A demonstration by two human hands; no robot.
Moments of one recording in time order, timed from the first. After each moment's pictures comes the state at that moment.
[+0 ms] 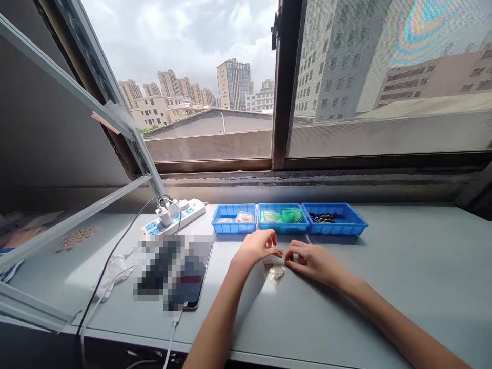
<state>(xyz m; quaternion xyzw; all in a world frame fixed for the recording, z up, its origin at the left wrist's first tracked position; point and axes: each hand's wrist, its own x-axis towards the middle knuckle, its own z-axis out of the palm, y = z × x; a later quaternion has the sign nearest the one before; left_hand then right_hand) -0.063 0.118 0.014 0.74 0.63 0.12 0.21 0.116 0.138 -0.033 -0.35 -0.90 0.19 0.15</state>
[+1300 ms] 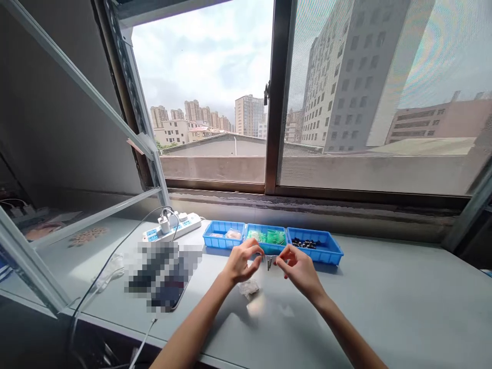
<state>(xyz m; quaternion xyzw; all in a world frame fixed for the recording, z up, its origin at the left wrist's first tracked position) -0.054 0.107 -0.004 0.81 0.47 0.35 -0.01 0.121 0.139 -0.009 -0.41 -0.69 0.39 0.45</state>
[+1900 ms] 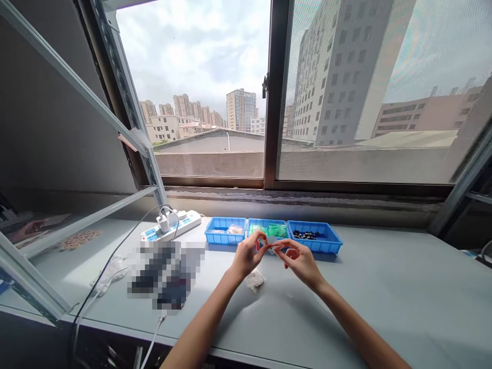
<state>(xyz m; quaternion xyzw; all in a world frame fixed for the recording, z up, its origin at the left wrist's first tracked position) -0.048 0.117 -0.012 0.74 0.52 0.43 0.03 0.116 0.147 -0.024 -0.31 -0.70 0.41 0.48</state>
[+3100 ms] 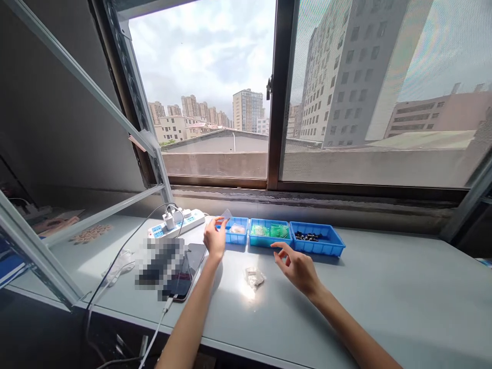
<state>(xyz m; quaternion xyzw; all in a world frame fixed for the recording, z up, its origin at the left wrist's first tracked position) -0.109 0.119 0.007 0.42 0.72 0.55 -0.05 0.114 0.139 -0.032 -0.39 -0.82 0.13 0.41</state>
